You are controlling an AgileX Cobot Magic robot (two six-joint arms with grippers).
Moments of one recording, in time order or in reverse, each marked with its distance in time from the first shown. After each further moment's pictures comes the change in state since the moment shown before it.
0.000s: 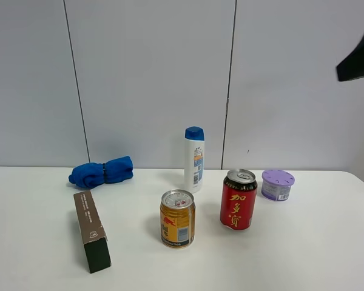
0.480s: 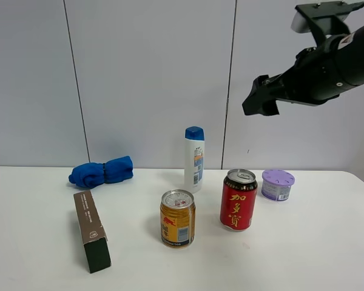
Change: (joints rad) left arm 0.000 0.000 0.000 0.000 0.000 0.000; right arm 0.191 0.428 -0.144 0.001 -0.213 0.010
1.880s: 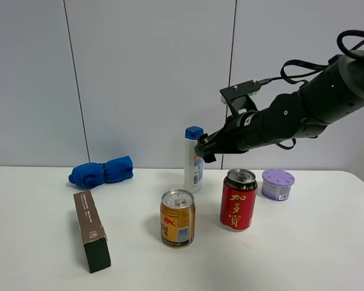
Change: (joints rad) left arm 0.000 0.000 0.000 0.000 0.000 0.000; right arm 0.066 0.542 -0.223 -0.032 -0.345 -0.005
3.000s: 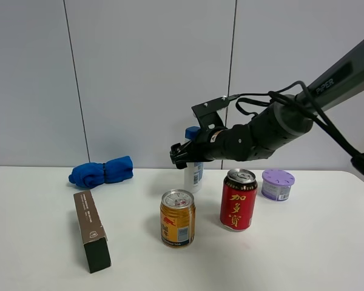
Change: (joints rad) left arm 0.000 0.000 0.000 0.000 0.000 0.000; right arm 0.050 0.287 -0.287 -0.013 -0.093 0.022
